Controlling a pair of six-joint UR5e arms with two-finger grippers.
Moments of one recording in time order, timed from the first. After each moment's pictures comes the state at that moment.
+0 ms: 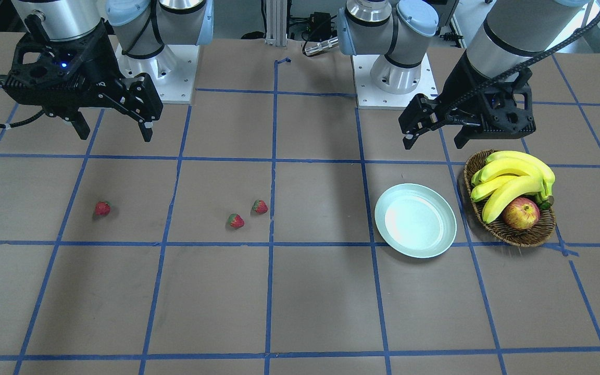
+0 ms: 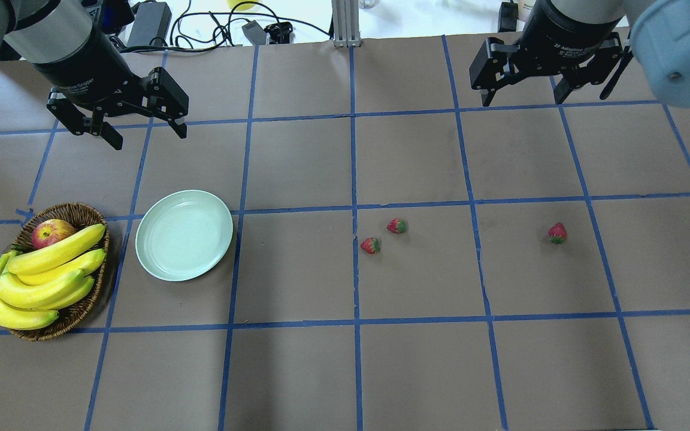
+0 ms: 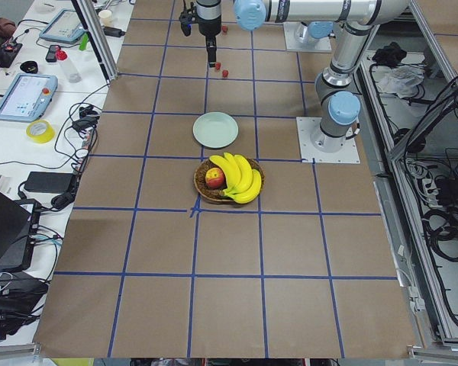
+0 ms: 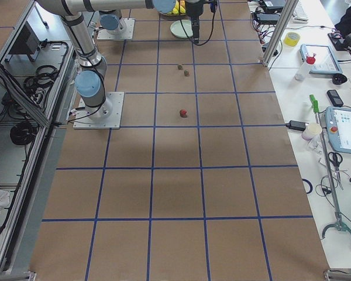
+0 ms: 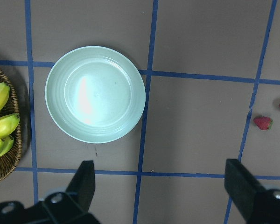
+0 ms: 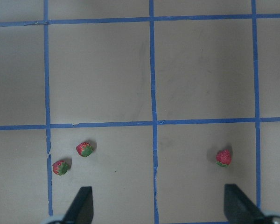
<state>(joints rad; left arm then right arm) -1.49 -1.59 -1.54 -1.60 1.50 -0.02 1.60 -1.58 1.54 -1.68 -1.58 0.05</state>
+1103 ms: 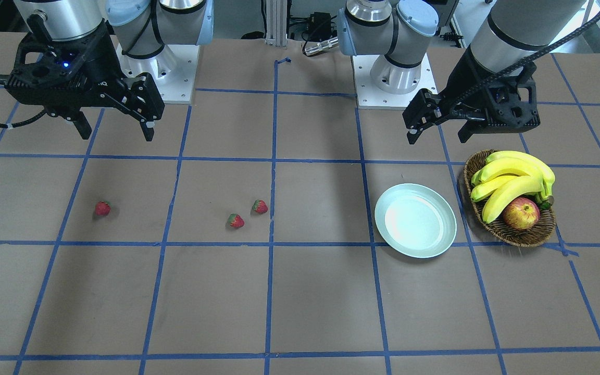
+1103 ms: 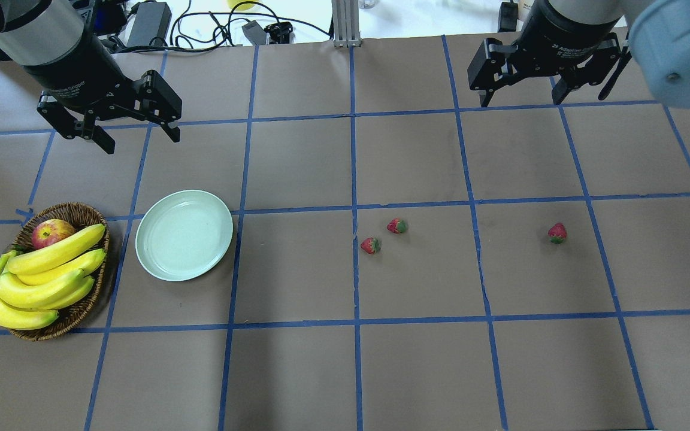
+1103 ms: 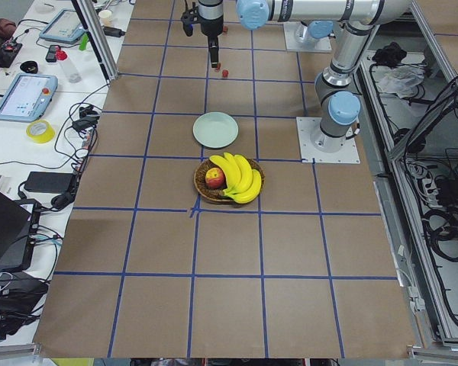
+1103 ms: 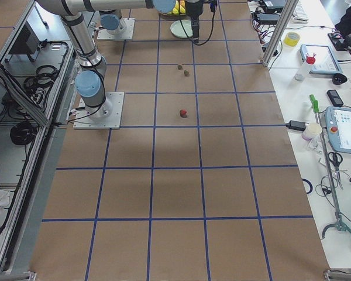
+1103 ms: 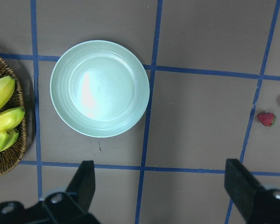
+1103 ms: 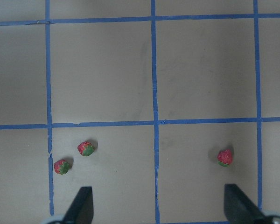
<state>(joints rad) -1.48 -1.57 -1.54 -1.62 1.51 -0.02 1.60 -1.58 1.54 -1.68 -1.58 0.05</state>
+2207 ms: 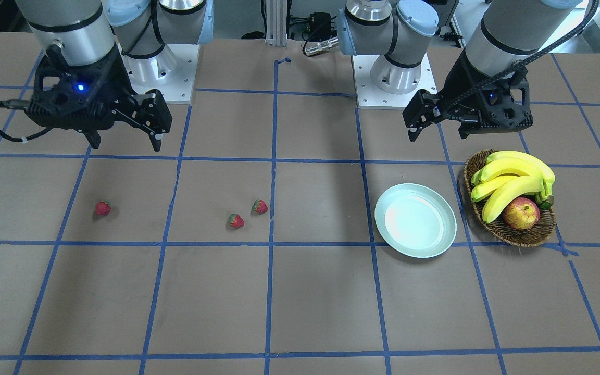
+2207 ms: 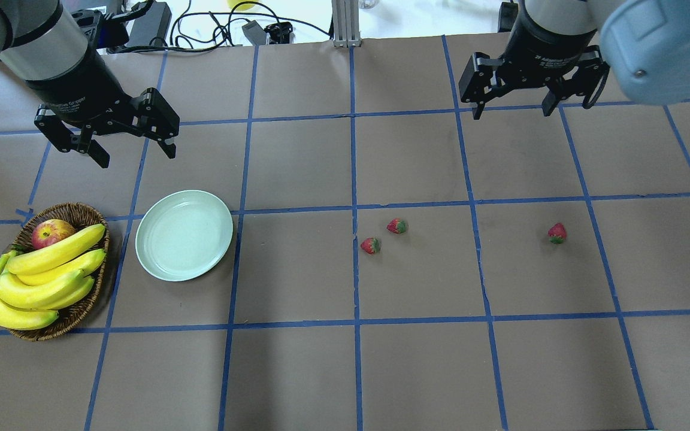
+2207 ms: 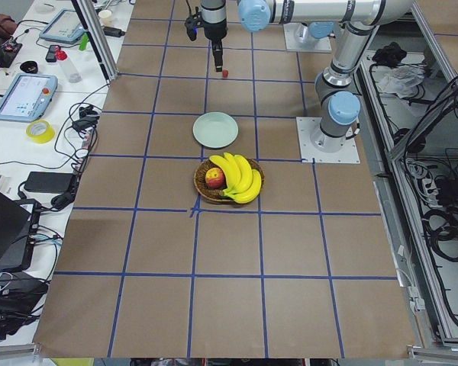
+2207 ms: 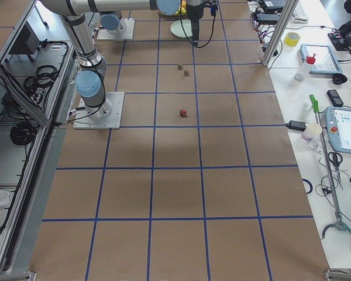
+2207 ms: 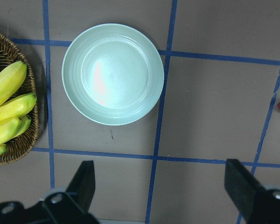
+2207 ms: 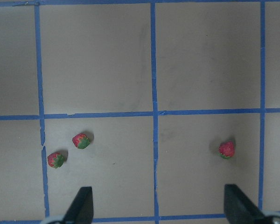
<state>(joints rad) -1.48 -1.56 -1.57 -1.63 1.56 -0.02 1.64 -1.51 1.53 -1.66 -1.60 0.08</state>
